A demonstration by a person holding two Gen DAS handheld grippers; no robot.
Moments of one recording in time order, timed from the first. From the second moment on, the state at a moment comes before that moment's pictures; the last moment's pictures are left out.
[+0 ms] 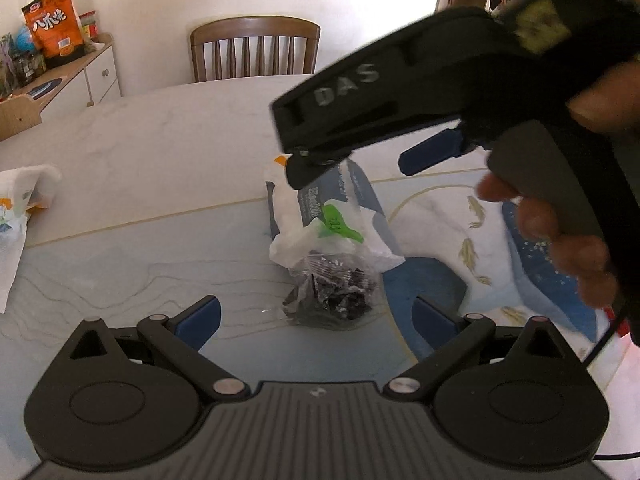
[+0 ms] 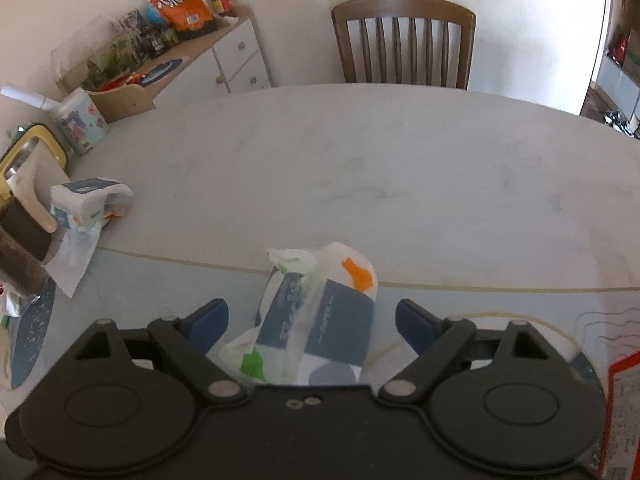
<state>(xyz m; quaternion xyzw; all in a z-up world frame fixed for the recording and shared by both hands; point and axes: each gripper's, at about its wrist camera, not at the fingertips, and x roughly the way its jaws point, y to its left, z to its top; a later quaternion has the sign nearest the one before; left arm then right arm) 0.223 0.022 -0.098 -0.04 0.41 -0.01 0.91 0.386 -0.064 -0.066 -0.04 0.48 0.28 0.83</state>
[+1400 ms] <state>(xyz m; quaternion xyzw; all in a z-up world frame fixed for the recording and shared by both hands) 0.226 0.010 -0.116 0.01 0.39 -0.01 0.92 0.396 -0.036 -0.103 -0.12 0.50 0.23 0.82</state>
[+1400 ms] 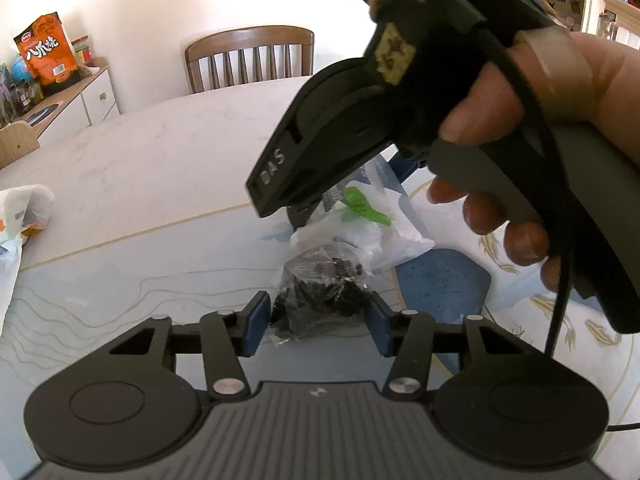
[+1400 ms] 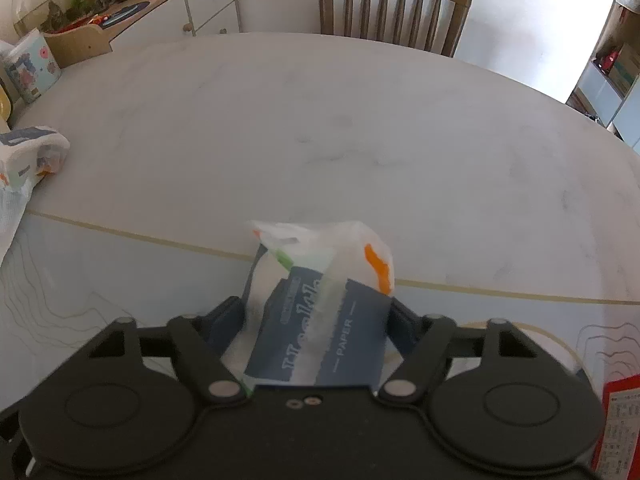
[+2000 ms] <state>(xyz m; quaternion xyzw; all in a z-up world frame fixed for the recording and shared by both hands) 0.214 0.023 -0.112 -0.02 0.39 -0.02 0.92 0.379 -0.082 -0.091 -0.11 0.52 0.20 0.82</state>
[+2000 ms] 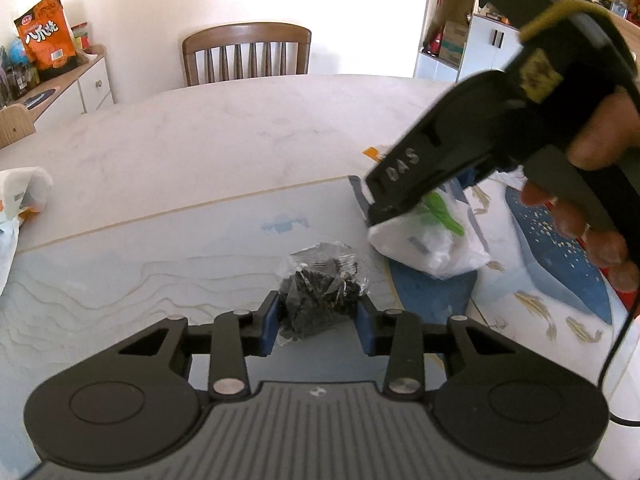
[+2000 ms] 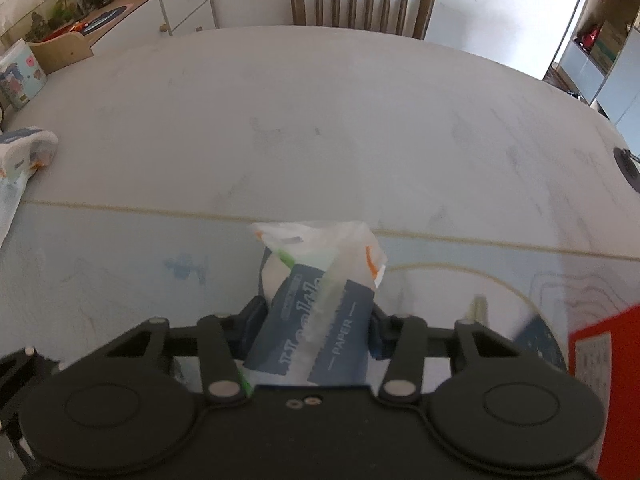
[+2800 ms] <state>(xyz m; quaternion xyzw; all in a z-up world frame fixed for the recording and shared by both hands) 0.166 -0.011 -0.063 -0.03 0.39 -0.09 0.92 0.301 -0.147 -0.057 -0.06 0.53 0.21 0.82</state>
